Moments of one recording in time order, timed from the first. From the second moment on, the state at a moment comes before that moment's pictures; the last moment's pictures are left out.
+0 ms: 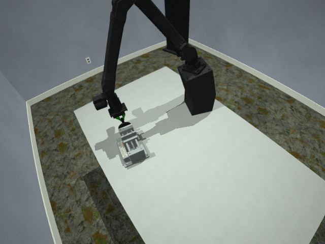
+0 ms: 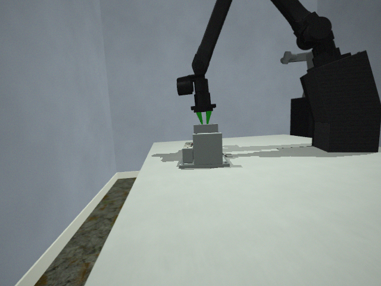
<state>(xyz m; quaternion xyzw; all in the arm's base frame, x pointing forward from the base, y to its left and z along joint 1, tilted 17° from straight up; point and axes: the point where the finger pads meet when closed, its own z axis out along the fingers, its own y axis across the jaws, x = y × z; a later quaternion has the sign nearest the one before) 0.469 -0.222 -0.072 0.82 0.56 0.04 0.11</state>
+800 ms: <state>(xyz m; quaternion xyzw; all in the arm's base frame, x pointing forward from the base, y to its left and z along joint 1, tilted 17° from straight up) 0.496 -0.233 -0.077 0.82 0.56 0.05 0.12</state>
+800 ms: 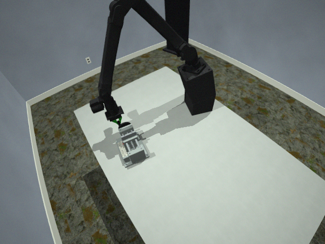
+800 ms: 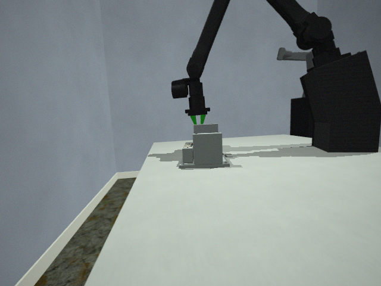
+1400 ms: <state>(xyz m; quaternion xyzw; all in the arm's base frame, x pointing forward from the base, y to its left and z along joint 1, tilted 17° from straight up) 0.505 -0.238 -0.097 0.82 0.56 0.05 0.12</state>
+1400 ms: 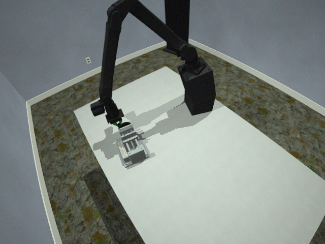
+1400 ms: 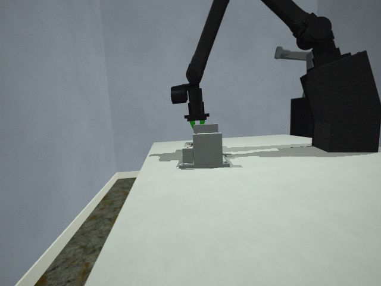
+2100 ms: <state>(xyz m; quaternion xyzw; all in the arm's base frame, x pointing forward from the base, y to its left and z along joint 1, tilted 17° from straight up) 0.503 -0.238 -0.109 0.81 0.56 0.05 0.13</state>
